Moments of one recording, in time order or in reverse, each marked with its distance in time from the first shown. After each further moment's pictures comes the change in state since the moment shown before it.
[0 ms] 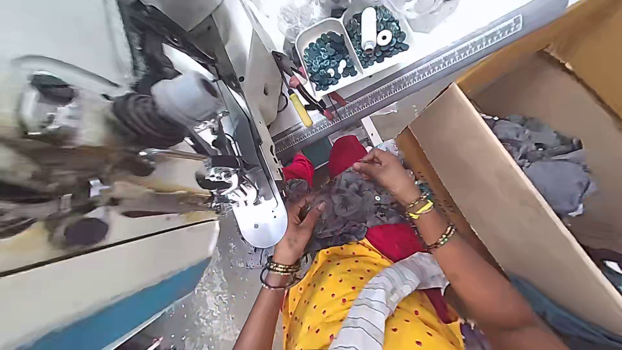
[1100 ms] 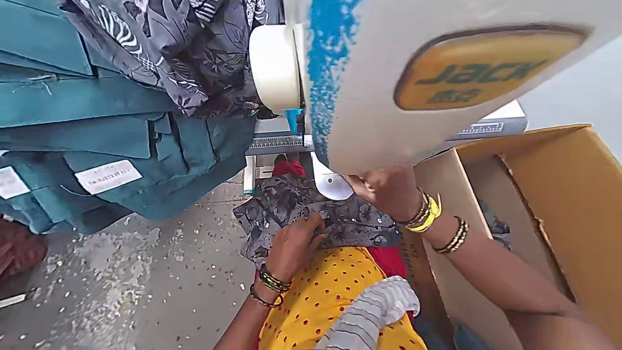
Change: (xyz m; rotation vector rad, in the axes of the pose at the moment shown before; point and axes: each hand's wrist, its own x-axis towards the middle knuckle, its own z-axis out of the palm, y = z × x) left_hand -0.070 -0.026 -0.037 0.495 -0.175 0.090; right_hand -0.062 -0.147 0.094 -0.910 0.104 -1.513
